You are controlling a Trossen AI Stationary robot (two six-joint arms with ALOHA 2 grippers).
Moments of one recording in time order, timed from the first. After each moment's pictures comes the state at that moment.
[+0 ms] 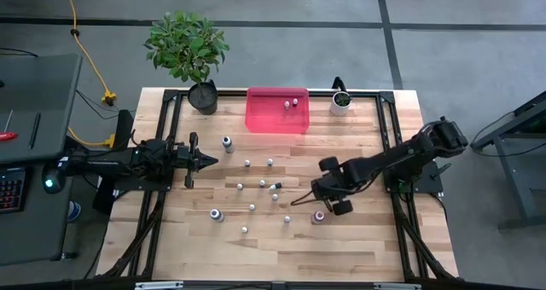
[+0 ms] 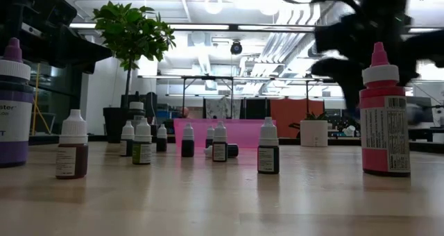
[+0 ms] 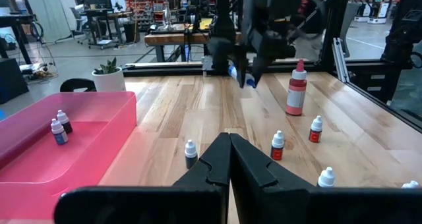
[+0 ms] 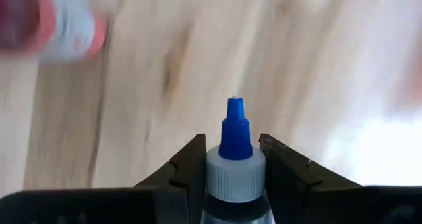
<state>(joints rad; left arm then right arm) 0.01 0.08 0.03 0.00 -0.01 0.05 0.28 1.56 0.98 -0.81 0.14 0.02</state>
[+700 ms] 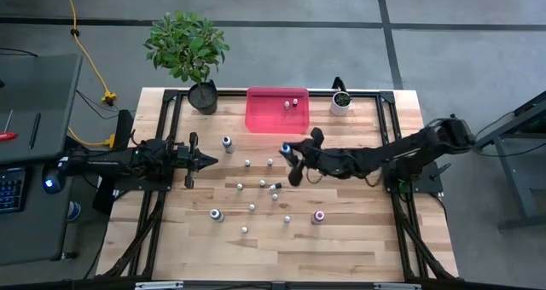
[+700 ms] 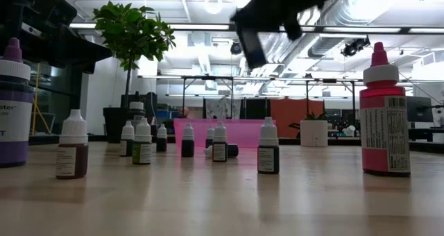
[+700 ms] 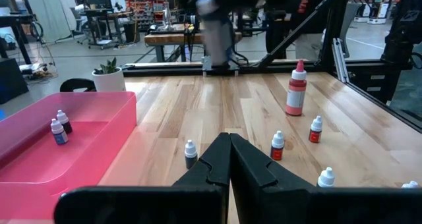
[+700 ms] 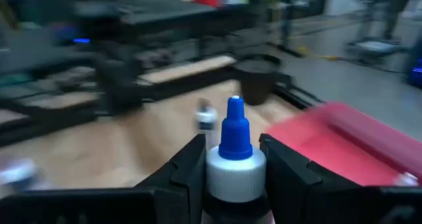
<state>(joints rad) 0.01 0.08 0.03 0.00 -0.01 0.05 0.16 1.49 0.83 0.43 0.61 0.23</state>
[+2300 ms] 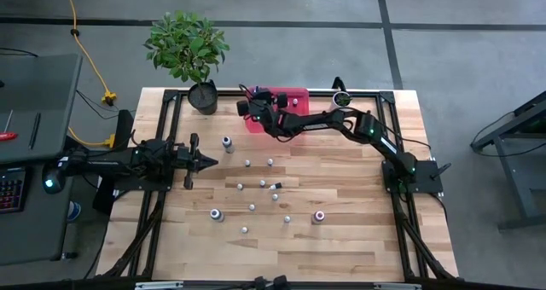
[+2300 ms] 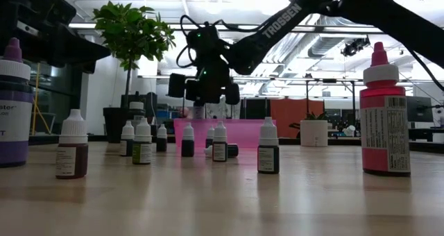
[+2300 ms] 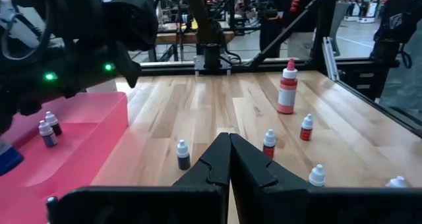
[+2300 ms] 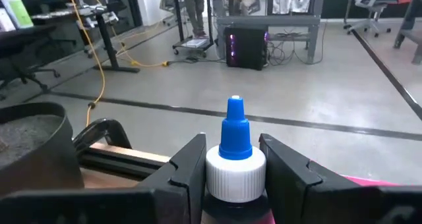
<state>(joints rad) 0.01 0.08 0.03 -0.02 0.02 0.05 -0.28 2.38 1.73 0.36 0.92 0.38</state>
